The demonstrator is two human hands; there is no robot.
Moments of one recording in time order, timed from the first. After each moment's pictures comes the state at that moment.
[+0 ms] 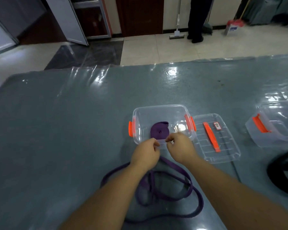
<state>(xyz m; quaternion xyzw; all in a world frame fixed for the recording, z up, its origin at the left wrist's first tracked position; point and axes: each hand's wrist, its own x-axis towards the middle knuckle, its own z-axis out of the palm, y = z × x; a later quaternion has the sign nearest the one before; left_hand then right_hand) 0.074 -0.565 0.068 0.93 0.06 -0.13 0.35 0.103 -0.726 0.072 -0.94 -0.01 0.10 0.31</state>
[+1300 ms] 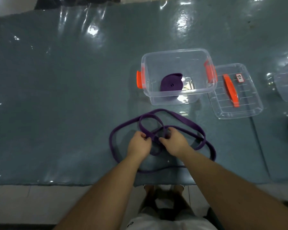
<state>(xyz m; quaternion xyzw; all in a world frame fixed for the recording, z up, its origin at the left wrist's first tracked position) -0.028 -0.509 -0.053 0.85 0.29 -0.23 0.38 -0.007 -0.668 -0.038 -0.86 0.12 0.30 0.39</state>
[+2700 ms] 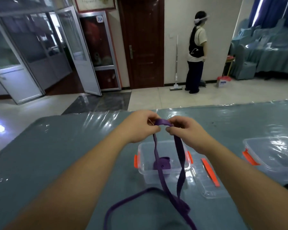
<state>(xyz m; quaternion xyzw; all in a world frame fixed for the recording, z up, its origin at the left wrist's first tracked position) 0.080 -0.541 0.346 0.94 -0.16 0.02 0.30 0.092 -0.753 0.294 -0.80 -0.18 0.02 0.57</state>
